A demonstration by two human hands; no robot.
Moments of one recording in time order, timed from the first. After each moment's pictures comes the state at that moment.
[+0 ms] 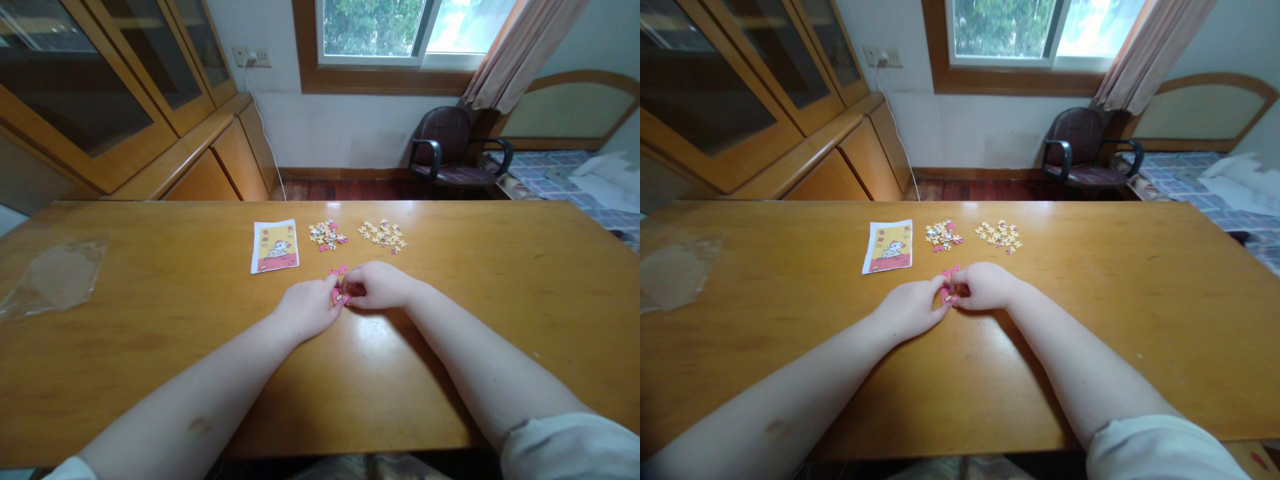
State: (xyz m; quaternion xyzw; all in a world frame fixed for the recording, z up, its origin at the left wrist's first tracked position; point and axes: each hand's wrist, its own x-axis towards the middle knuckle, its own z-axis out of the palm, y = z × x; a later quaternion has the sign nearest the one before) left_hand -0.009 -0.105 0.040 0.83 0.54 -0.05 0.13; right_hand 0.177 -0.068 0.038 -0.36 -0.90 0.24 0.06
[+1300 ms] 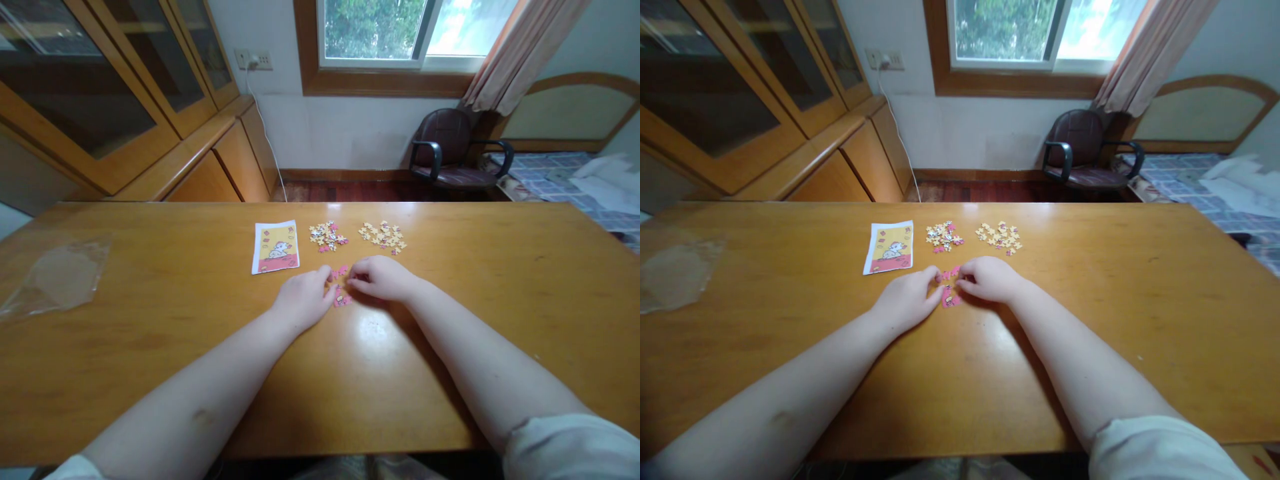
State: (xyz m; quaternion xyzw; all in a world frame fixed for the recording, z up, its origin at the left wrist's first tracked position) left_hand -0.013 -0.096 0.042 0.80 0.59 0.01 0.14; right_hand 0.184 -0.057 0.030 -0.42 -0.88 0.21 0.08
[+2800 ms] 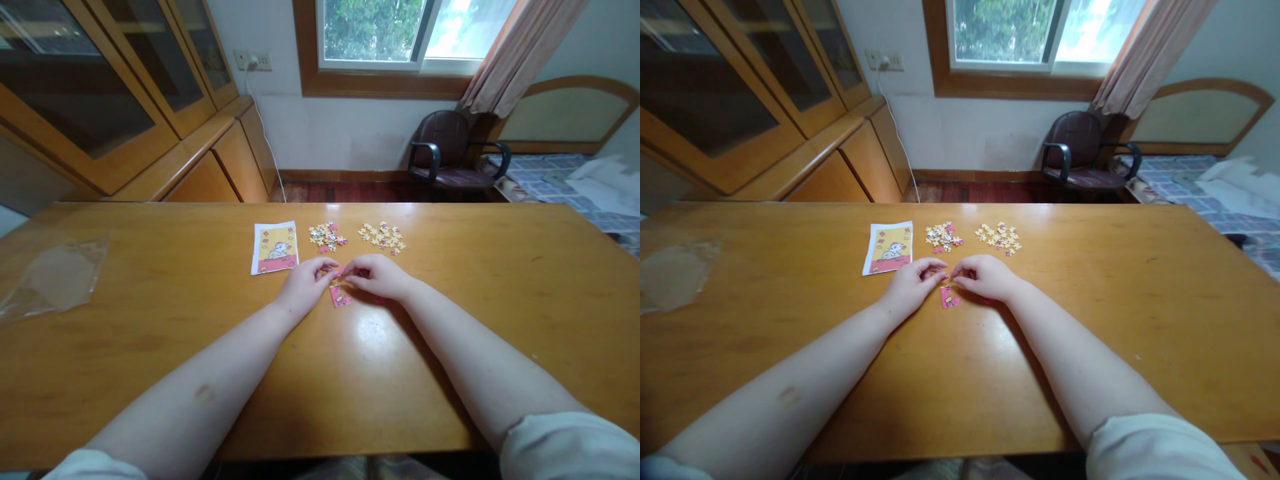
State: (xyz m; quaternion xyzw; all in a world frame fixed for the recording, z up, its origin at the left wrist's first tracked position) left_hand -0.021 -0.066 0.000 0.72 0.50 0.33 0.34; right_hand 0.185 -0.053 0.017 -0.42 -0.83 0.31 0.20
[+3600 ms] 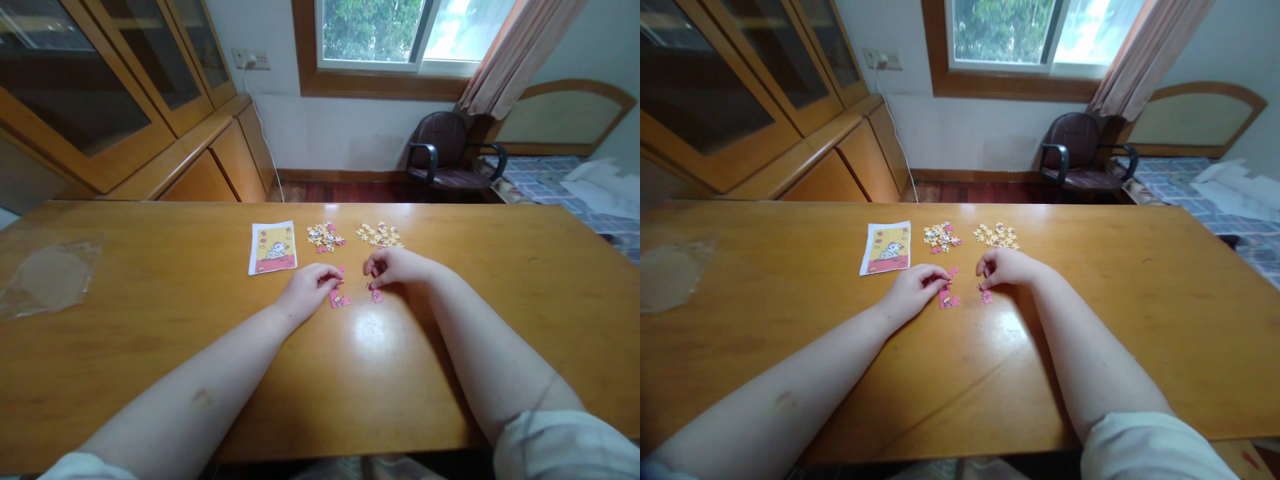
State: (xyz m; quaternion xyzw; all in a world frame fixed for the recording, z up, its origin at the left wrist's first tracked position) left_hand -0.015 -0.075 0.013 0.76 0.48 0.30 0.33; right_hand 0.233 -0.026 0.020 -0.48 -0.75 0.44 0.06
